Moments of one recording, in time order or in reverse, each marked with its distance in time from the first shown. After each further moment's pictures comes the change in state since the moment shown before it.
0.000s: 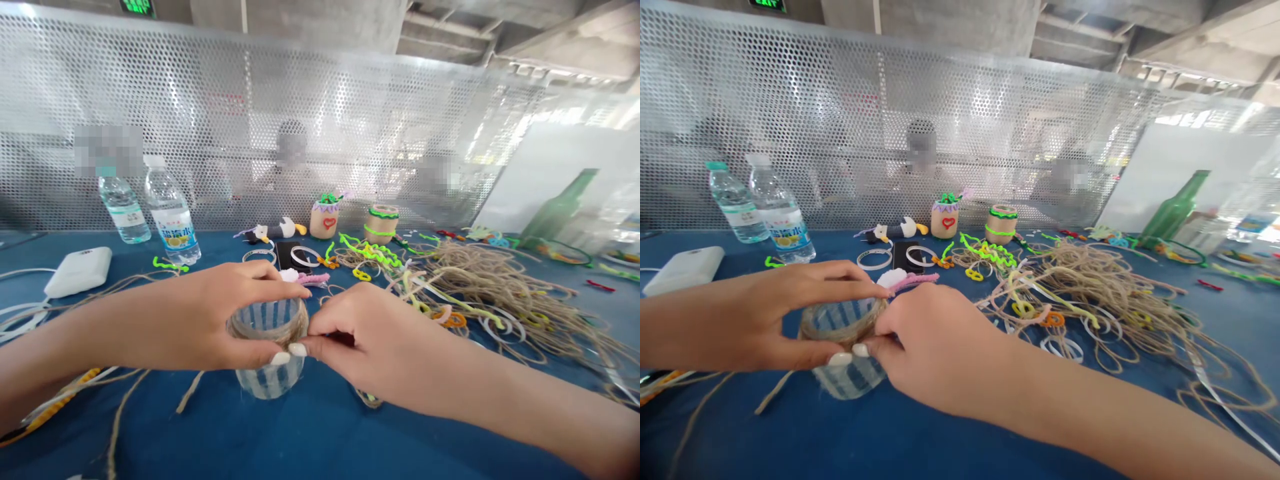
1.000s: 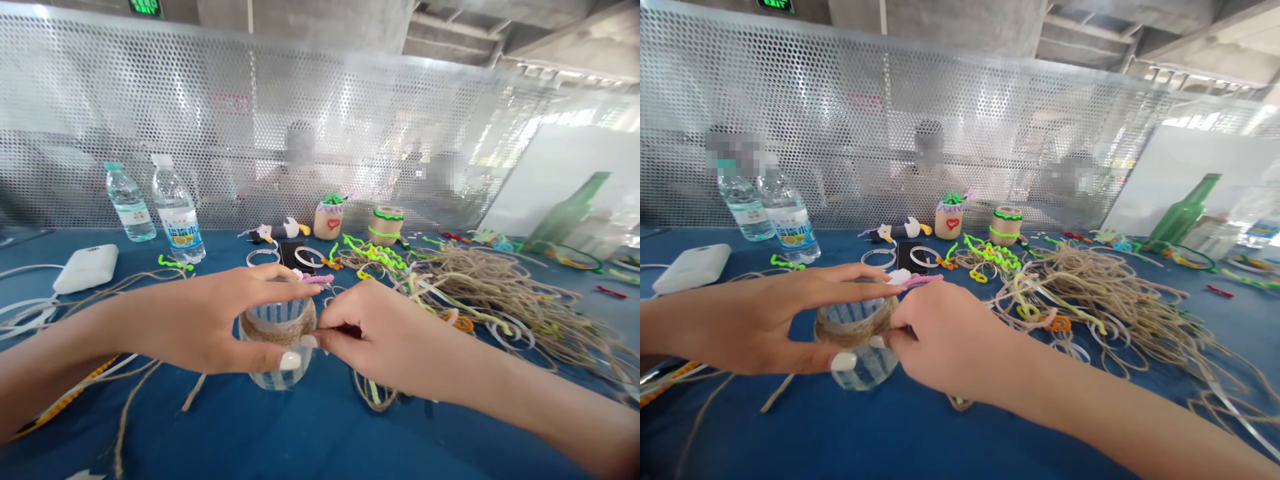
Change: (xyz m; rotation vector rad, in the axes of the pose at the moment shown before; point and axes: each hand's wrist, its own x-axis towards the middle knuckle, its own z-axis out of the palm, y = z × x) left_hand 0.002 0.000 0.000 -0.069 -0.038 0.046; right_hand 0.003 0.005 -0.001 0.010 -0.041 0.054
